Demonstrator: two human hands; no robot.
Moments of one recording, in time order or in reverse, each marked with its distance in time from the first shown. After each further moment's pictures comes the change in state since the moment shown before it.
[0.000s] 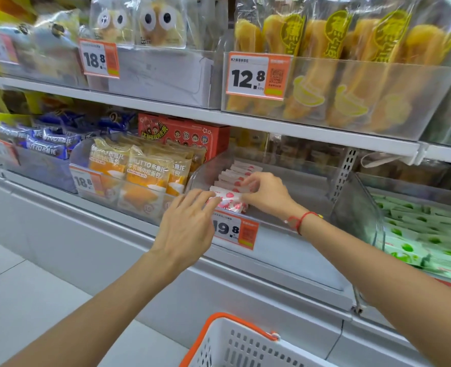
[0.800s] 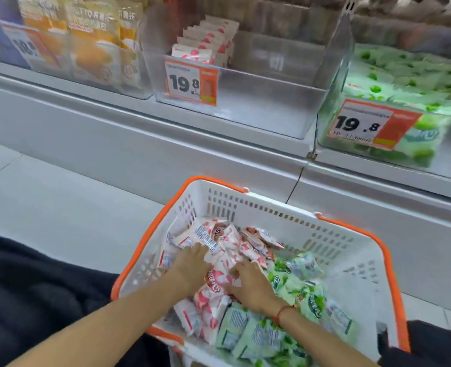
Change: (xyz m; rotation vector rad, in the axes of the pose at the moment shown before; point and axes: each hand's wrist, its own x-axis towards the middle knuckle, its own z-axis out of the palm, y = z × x) left_hand -0.249 0.168 0.071 0.118 -1.396 0.260; right_hand -0.364 0.165 0.182 -0.040 -0.697 0.286
